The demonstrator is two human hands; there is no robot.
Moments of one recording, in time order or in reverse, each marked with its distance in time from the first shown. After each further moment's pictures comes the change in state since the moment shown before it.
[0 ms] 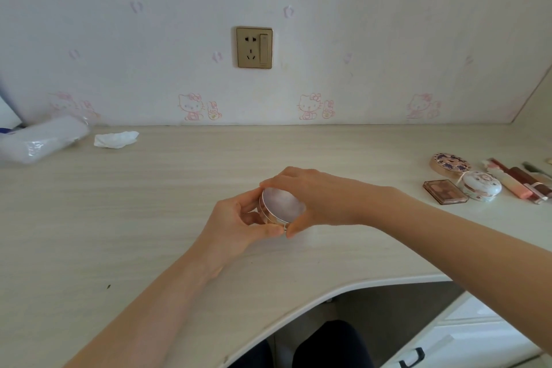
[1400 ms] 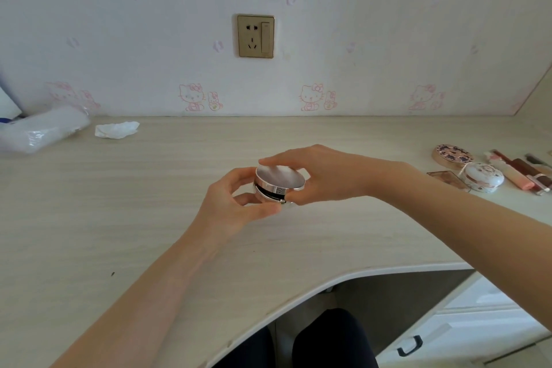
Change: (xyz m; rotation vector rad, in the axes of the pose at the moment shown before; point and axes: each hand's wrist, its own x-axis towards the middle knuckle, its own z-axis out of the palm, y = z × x) left_hand 0.001 0.006 -0.009 -0.002 0.114 0.082; right_hand -0.001 -0.006 -0.023 0.130 0.014 0.013
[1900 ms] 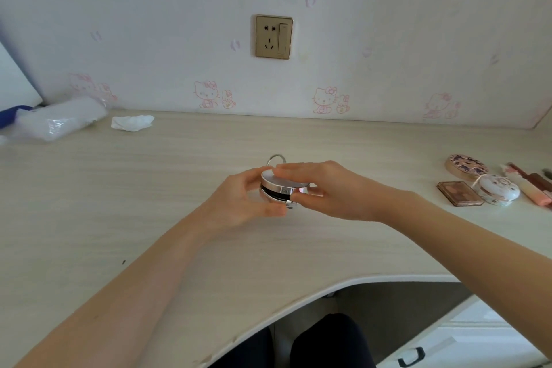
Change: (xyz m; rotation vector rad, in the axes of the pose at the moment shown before) left_hand 0.022 -0.007 -0.015 0.233 -0.227 0.046; right_hand -0.003 0.007 0.027 0.061 0.116 -0.130
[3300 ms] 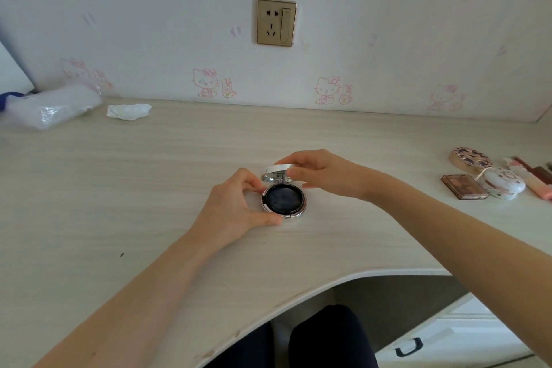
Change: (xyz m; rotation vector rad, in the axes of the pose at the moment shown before) left_hand -0.017 -0.025 0.012 0.262 0.284 -0.093; right_hand 0.027 0.022 0.012 0.442 -0.022 0.307
